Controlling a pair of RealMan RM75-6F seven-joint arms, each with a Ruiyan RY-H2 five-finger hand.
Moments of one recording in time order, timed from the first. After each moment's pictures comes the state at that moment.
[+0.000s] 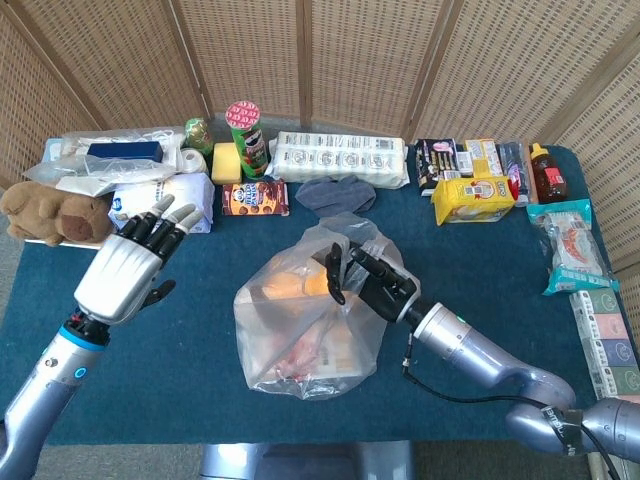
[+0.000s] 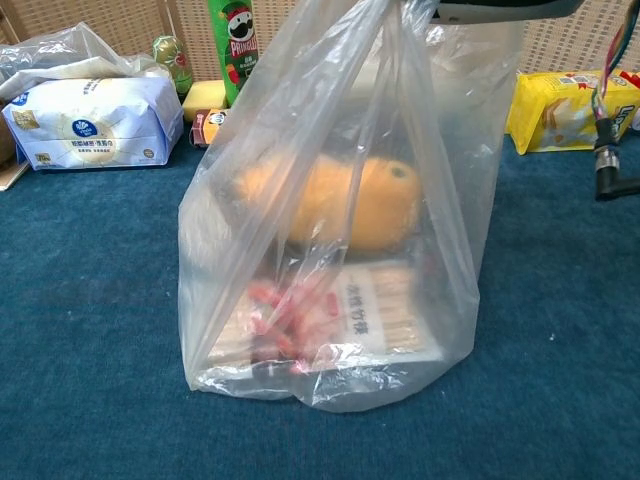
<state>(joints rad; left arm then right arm) -0.57 -0.96 -0.11 -2.06 1.44 1.34 0.41 0.82 -1.07 0.32 -1.93 -1.37 0.75 2.01</state>
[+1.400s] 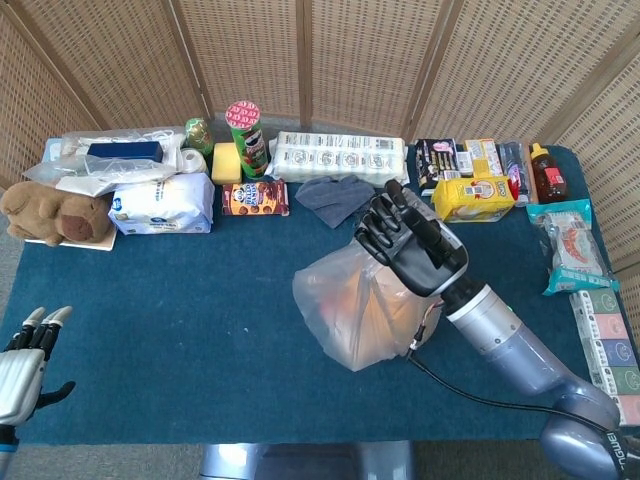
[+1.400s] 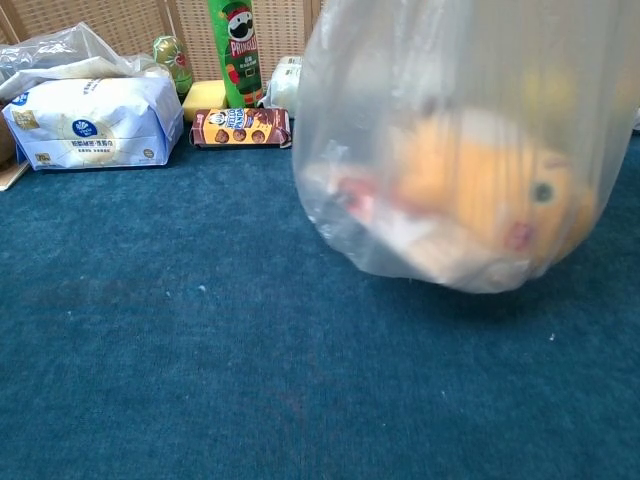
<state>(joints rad) -0.07 -1.08 0.14 -1.81 1.46 1.54 0.15 0.61 -0.92 0.71 -2.13 -1.24 0.77 2.16</state>
